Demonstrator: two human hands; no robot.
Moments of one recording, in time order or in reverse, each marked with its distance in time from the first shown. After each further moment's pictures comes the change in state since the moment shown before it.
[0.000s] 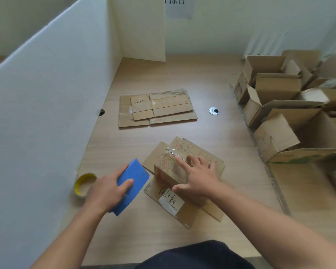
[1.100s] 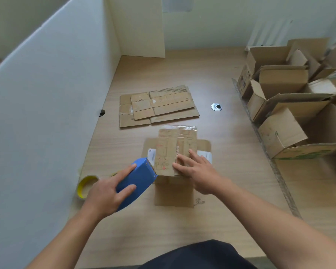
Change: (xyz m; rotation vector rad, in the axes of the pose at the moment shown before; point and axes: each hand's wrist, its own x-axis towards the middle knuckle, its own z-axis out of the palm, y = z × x) left_hand -0.003 -0.013 -0.007 -0.102 0.049 0.334; right_hand 0.020 0.018 0.005 -0.037 -0.086 -0.253
